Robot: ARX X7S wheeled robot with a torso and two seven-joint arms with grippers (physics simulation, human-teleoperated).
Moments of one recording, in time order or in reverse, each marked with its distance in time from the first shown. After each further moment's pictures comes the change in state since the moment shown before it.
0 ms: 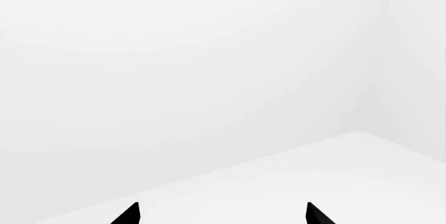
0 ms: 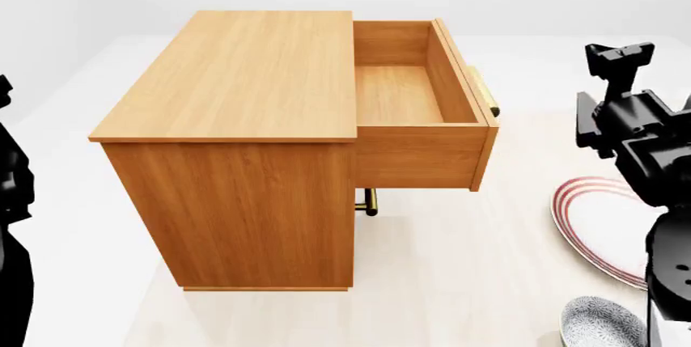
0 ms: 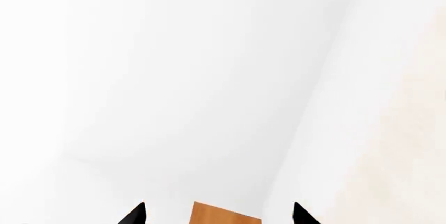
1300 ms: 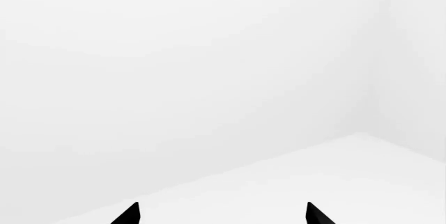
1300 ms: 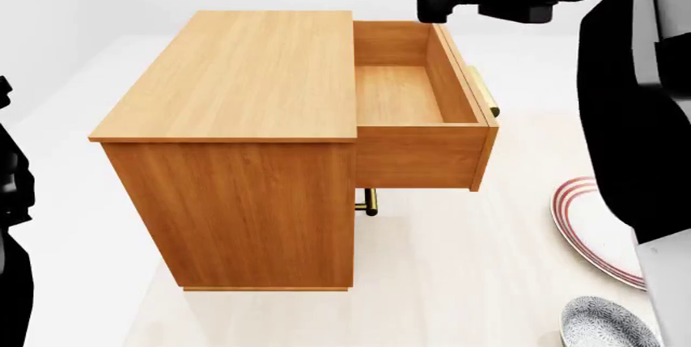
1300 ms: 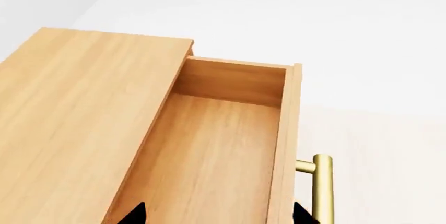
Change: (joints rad) left arm 0.008 -0.002 0.010 0.000 0.000 0.013 -0.002; right arm 0.645 -0.326 -1.313 0.239 -0.201 0.467 -0.103
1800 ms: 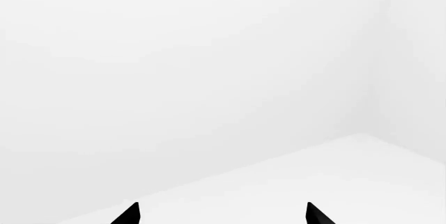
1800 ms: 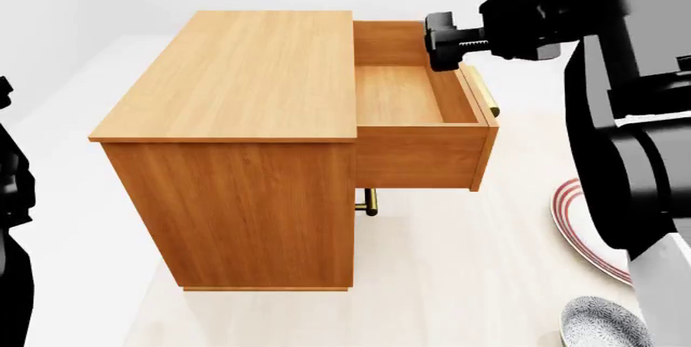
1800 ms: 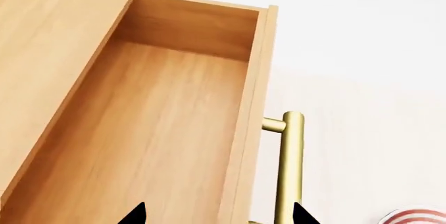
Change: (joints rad) left arm 0.004 0.000 0.002 0.000 0.000 0.006 0.002; right arm -0.088 0.018 -0.247 0.010 0.104 -0.007 -0.017
